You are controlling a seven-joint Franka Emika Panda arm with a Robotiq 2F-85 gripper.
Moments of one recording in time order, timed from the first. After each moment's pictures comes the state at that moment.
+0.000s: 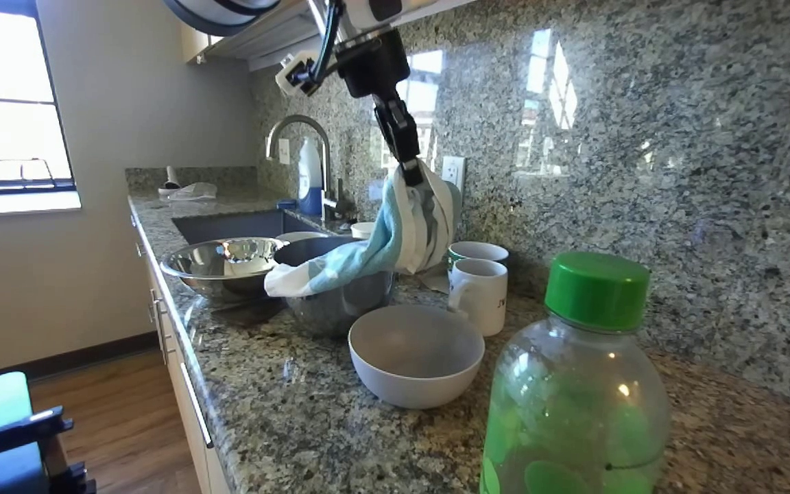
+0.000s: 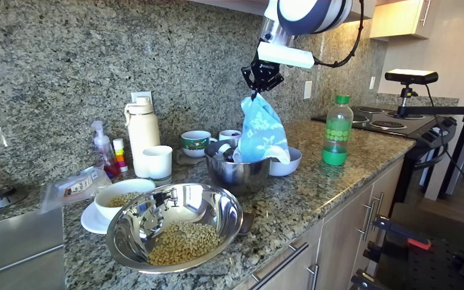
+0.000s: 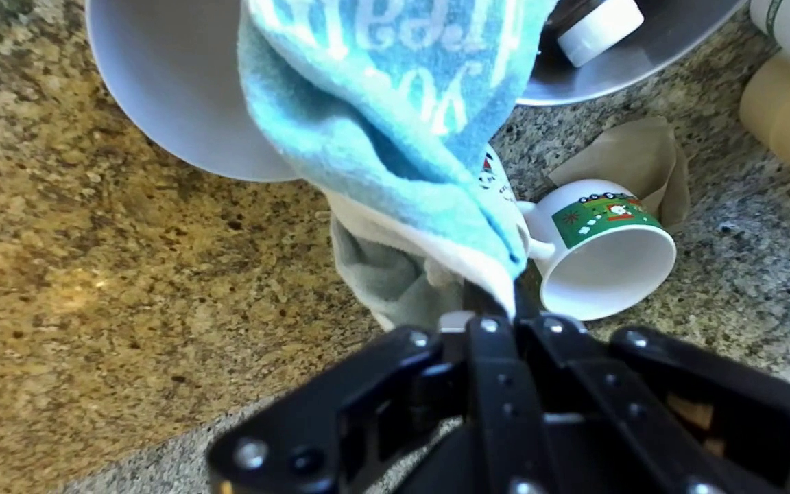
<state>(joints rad) -0.08 -0.09 -0.10 -2.36 -0.19 2.73 0.63</state>
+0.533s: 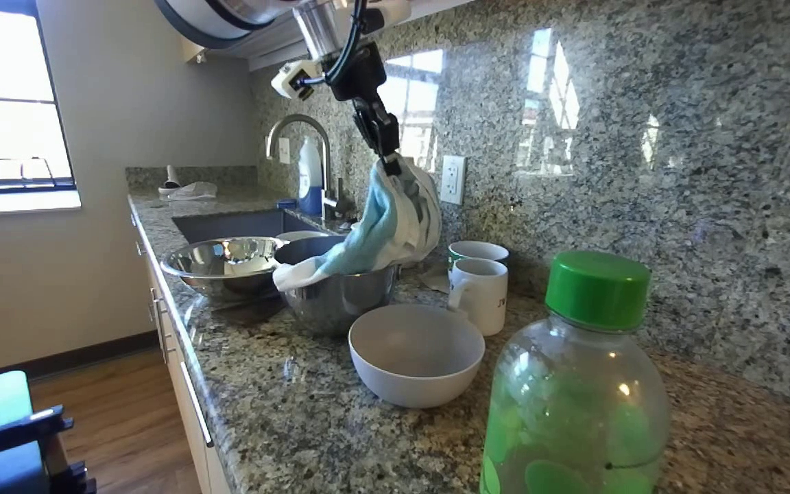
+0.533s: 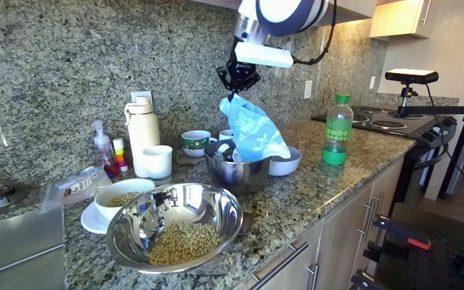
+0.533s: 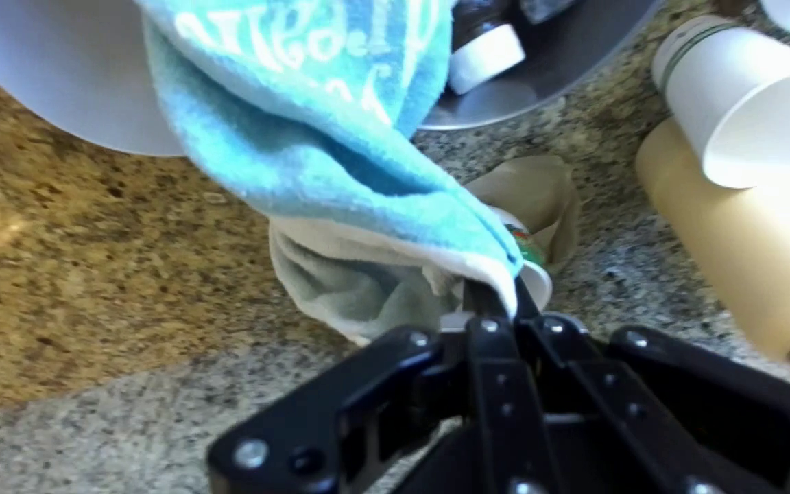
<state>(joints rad) -0.05 -0.02 0.00 -2.27 -0.26 2.73 0.63</state>
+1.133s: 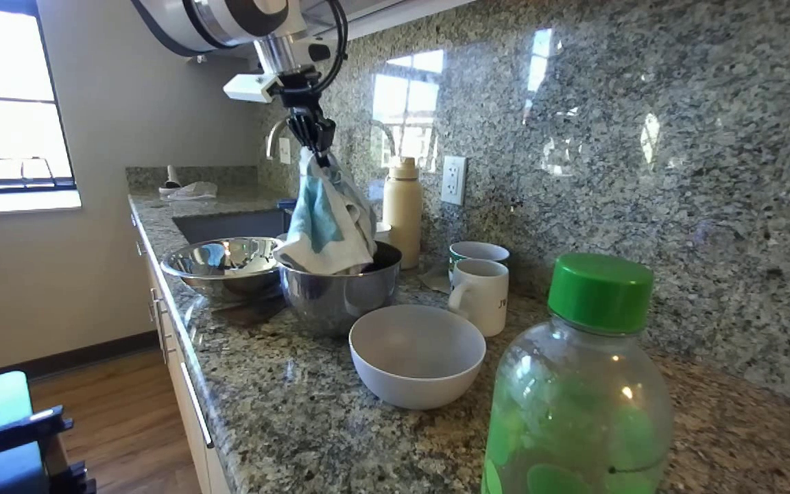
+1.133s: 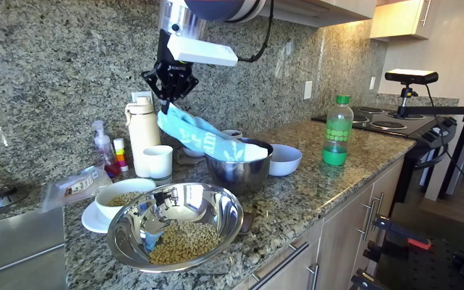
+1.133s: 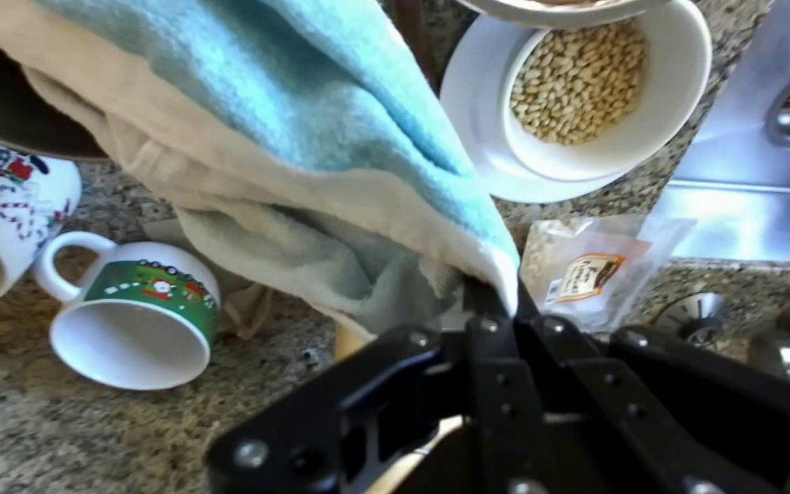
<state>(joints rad) 0.15 0.15 0.11 -2.04 -0.17 2.61 0.45</state>
